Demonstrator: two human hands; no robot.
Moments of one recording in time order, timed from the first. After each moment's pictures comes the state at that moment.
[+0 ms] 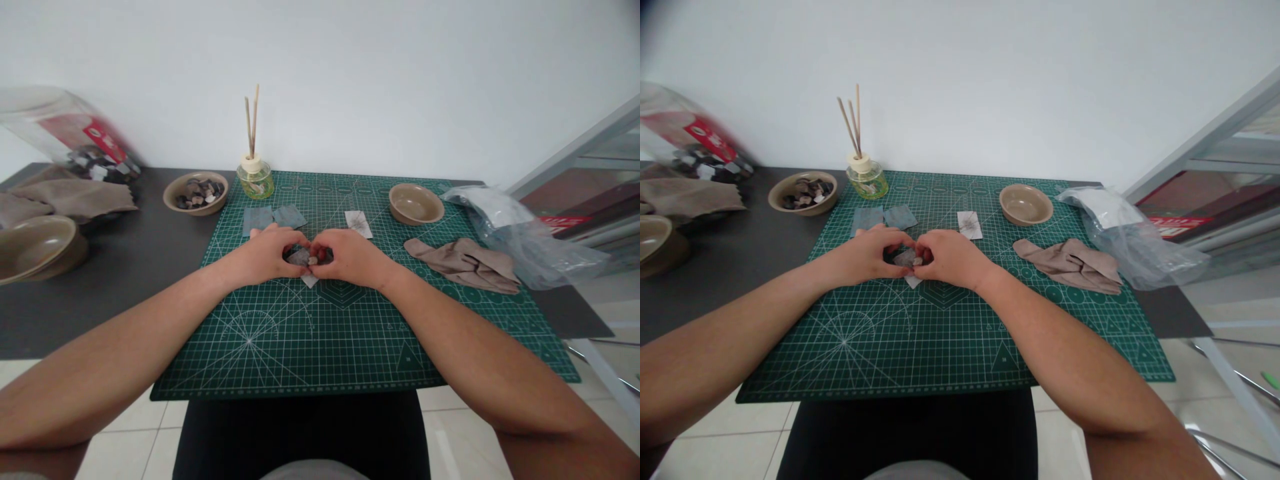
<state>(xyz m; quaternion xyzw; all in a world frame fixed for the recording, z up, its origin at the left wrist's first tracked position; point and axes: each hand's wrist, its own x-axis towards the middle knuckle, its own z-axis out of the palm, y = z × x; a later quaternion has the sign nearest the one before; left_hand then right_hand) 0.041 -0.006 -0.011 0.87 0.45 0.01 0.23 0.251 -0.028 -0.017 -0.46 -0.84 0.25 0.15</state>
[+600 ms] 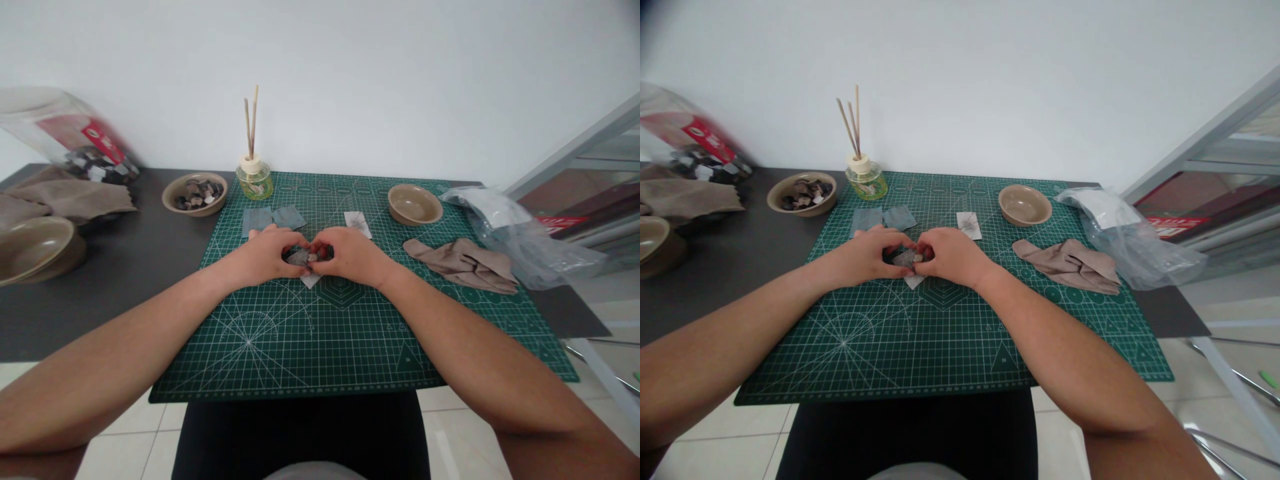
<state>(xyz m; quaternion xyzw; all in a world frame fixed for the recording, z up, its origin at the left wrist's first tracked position) 0.041 -0.006 -0.012 0.86 0.45 0.01 0.23 0.252 -0.025 -0.019 -0.47 -0.83 0.25 0.16</state>
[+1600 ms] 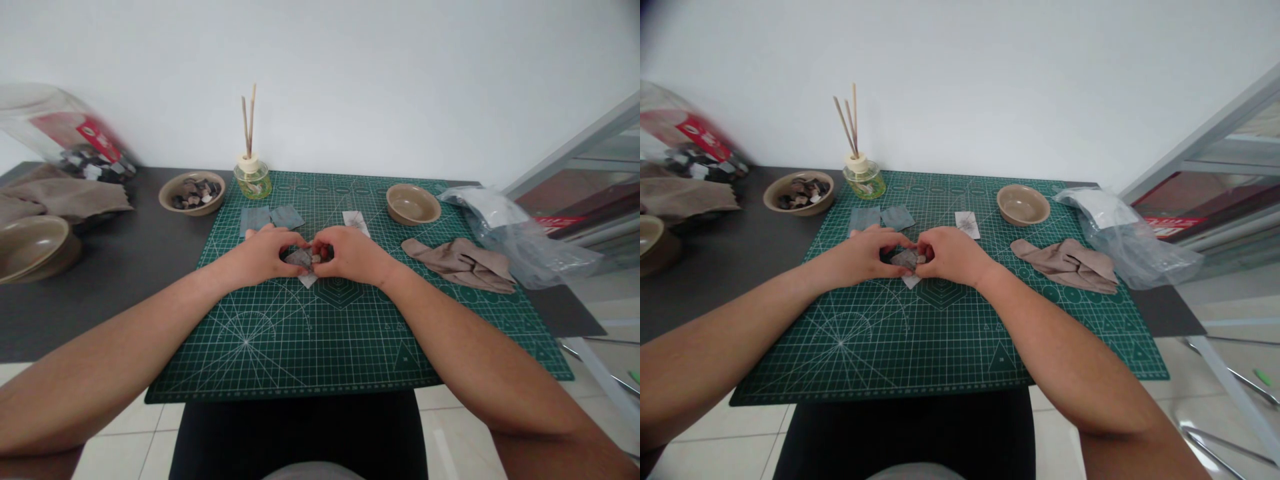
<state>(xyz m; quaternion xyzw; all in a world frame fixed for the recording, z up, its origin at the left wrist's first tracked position) 0.040 -0.006 -0.014 0.86 0.45 0.01 0.23 0.257 -0.026 -0.017 -0.47 -0.83 0.25 0.15</state>
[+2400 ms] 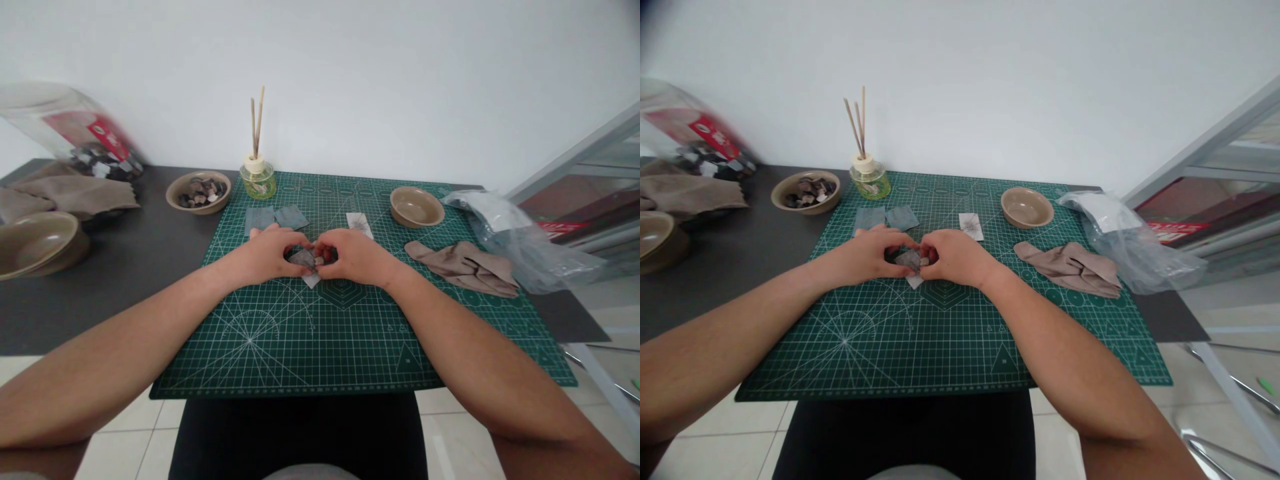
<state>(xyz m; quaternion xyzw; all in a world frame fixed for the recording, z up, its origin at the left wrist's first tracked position) 0.040 -0.006 -0.011 0.86 0.45 0.01 0.23 0.257 -0.024 -0.014 -0.46 -0.83 0.27 0.13</state>
